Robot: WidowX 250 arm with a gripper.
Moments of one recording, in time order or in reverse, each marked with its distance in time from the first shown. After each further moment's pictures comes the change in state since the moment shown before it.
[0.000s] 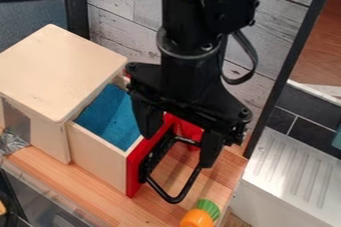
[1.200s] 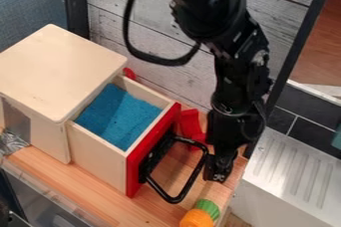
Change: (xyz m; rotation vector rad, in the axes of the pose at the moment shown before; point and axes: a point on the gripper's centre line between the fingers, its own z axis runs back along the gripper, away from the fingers) arm 0.071 -0.006 -0.135 -0.012 0.039 -1.191
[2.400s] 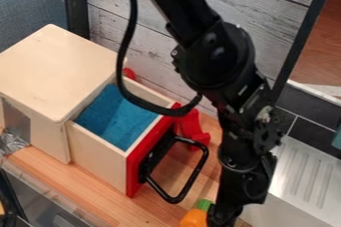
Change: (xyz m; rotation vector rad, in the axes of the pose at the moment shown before) arm 0.018 -0.055 -0.014 -0.034 -0.085 -0.262
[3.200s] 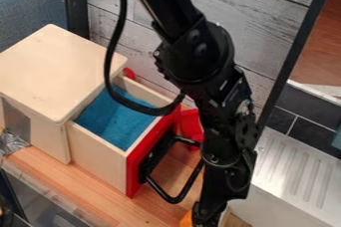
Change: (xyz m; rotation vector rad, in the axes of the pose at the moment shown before) arm -0.017 -0.004 -0.005 -0.041 0.004 0.050
